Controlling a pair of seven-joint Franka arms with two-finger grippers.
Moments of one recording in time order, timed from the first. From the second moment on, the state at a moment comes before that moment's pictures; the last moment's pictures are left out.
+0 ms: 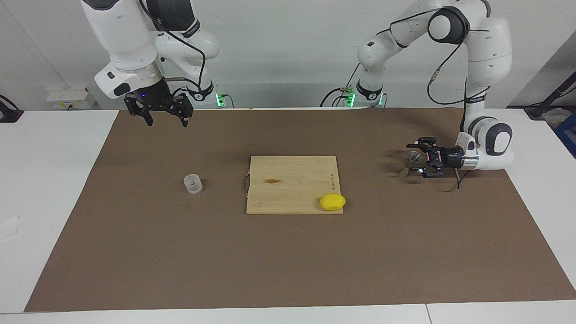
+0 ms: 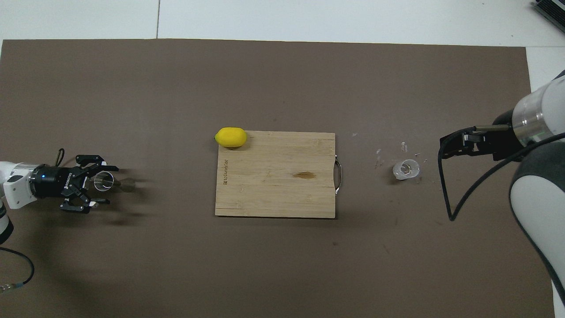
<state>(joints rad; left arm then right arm) 0.57 0.56 -0.11 -1.92 -1.04 1.27 2.29 -0.02 -0.01 0.15 -1.62 -0.02 1.55 0.19</state>
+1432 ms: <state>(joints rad) 0.55 0.56 -0.11 -1.90 -1.05 1.26 2.29 -0.03 -0.01 0.15 -1.62 -0.02 1.55 0.19</state>
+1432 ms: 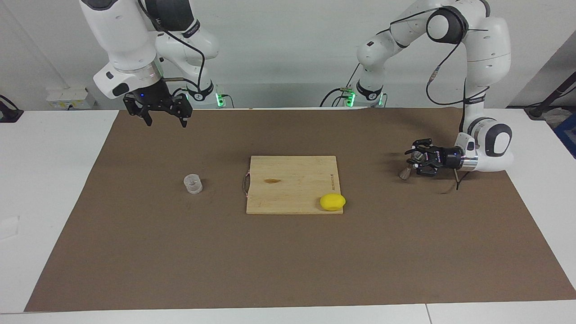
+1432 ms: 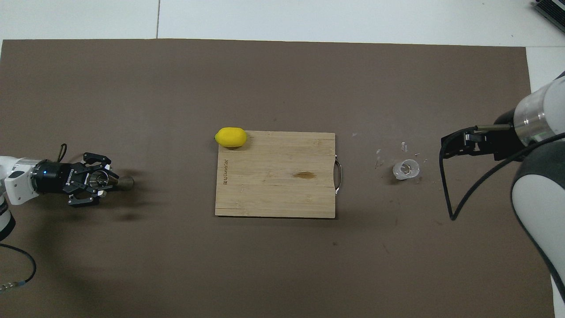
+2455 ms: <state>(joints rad) 0.43 0.50 -0.18 -1.85 -1.14 1.25 1.96 -0.03 -0.01 0.15 -1.62 -0.02 1.55 0.19</state>
